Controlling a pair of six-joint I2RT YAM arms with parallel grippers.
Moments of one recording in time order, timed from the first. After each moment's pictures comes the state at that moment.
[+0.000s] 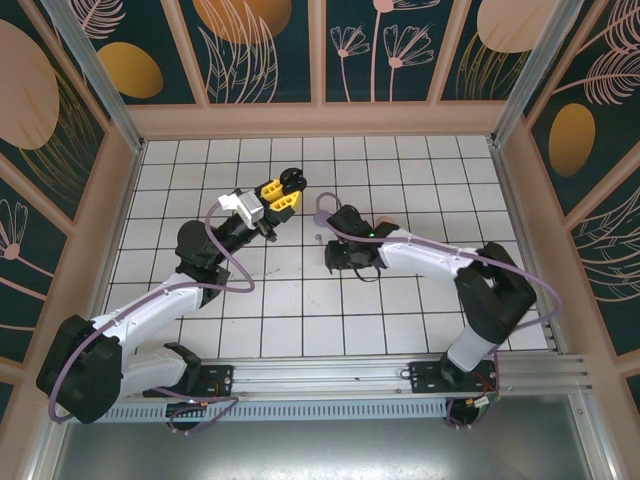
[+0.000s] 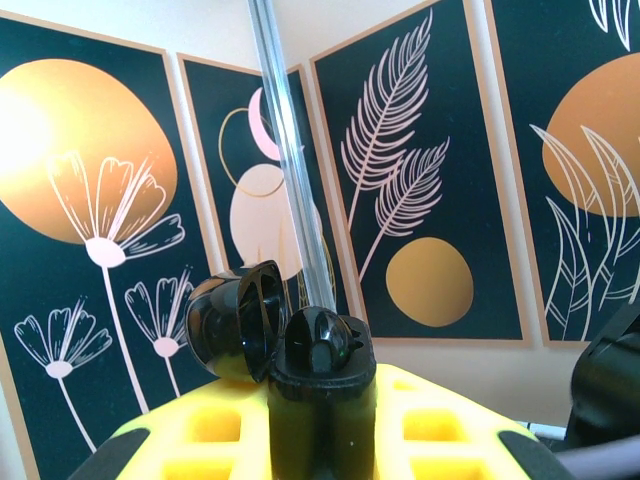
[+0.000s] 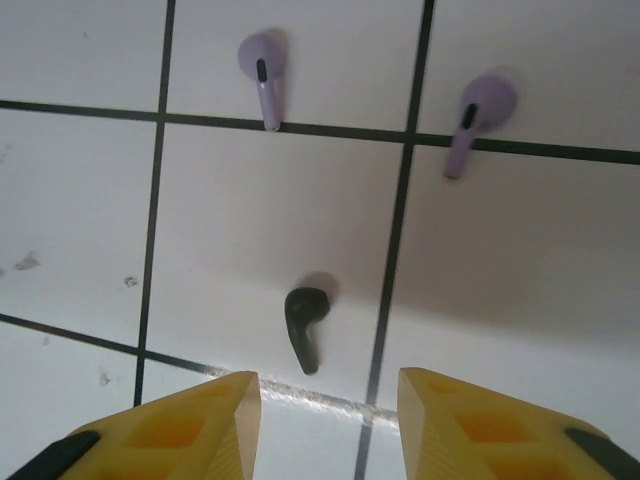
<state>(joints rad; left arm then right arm) -0.56 1.18 0.60 1.02 0.46 0.00 0.80 1.66 1.06 -0.49 0.04 0.63</state>
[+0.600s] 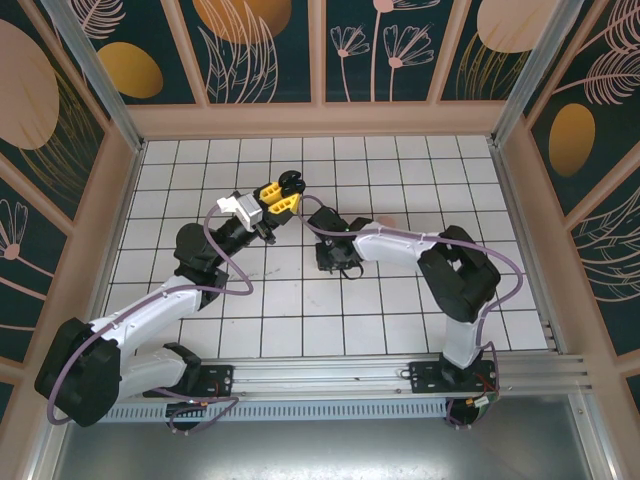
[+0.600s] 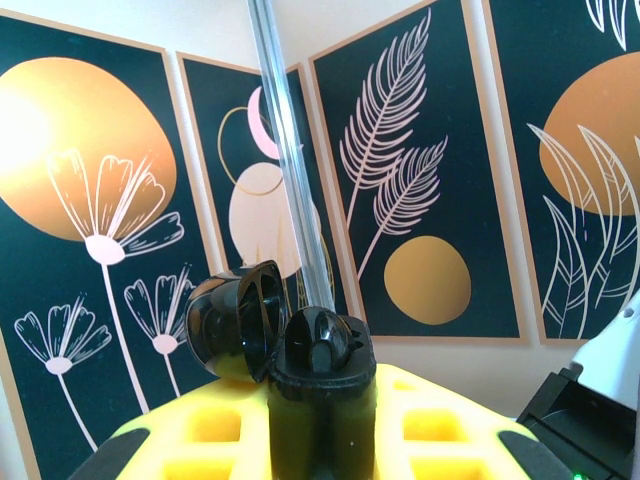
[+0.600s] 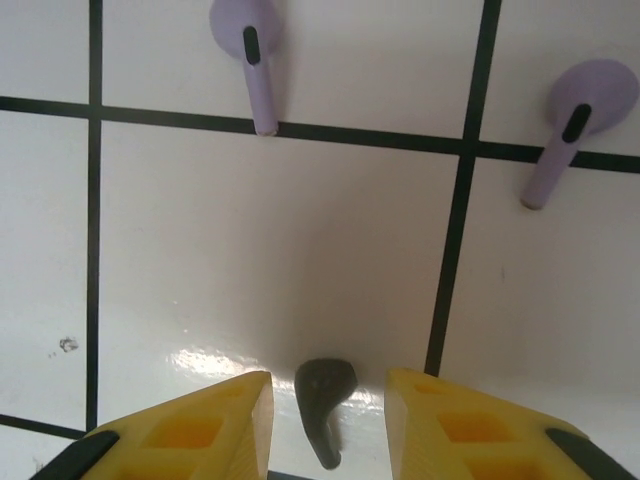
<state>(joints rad) -0.56 1.16 0.58 1.02 0.46 0.00 0.83 1.86 1.20 -0.55 0.09 0.66</state>
